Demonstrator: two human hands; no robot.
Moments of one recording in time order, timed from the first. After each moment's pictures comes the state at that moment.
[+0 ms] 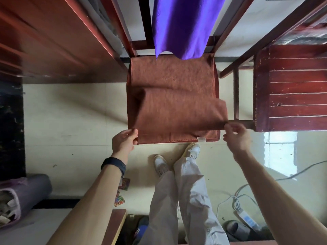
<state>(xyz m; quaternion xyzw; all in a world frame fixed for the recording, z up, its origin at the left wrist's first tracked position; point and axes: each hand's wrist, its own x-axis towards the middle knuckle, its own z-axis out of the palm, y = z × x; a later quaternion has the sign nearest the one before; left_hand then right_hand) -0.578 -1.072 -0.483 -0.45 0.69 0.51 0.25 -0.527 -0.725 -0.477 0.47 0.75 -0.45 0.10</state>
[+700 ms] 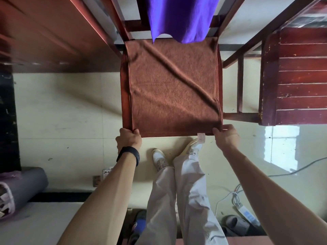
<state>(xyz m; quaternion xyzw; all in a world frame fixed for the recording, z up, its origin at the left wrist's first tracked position) -0.557 -1.045 -0.540 -0.44 0.82 0.22 0.30 -0.512 -0.741 -0.535 0.50 0.78 -0.31 0.22</state>
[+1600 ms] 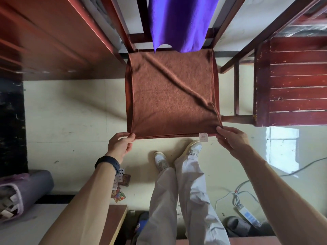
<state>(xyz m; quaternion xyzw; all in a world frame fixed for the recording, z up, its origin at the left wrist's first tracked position) -0.558 -1.086 -0.486 -0.50 0.62 0.54 0.27 -0.510 -0.712 -0.491 0.57 0.53 -0.60 0.19</state>
